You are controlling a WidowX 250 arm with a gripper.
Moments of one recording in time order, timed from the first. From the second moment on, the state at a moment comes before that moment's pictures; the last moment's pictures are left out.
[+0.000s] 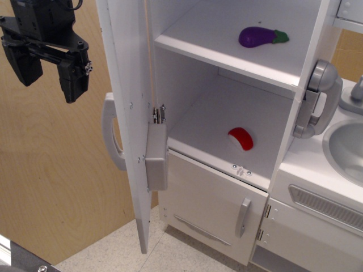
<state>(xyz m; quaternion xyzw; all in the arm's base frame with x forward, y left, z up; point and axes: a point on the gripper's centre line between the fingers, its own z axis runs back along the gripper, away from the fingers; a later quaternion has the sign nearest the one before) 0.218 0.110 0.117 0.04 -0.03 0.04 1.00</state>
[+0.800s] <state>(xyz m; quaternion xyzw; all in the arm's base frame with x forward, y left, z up) 0.260 0.068 0.125 0.02 -0.04 0.03 1.00</state>
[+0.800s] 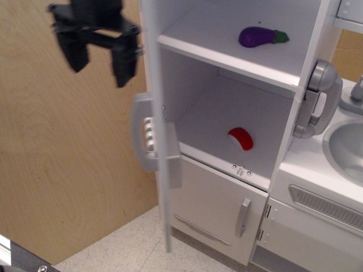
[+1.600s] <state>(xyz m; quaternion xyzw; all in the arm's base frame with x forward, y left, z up) 0.301 0.083 0.126 0.04 -0.07 0.06 0.99</state>
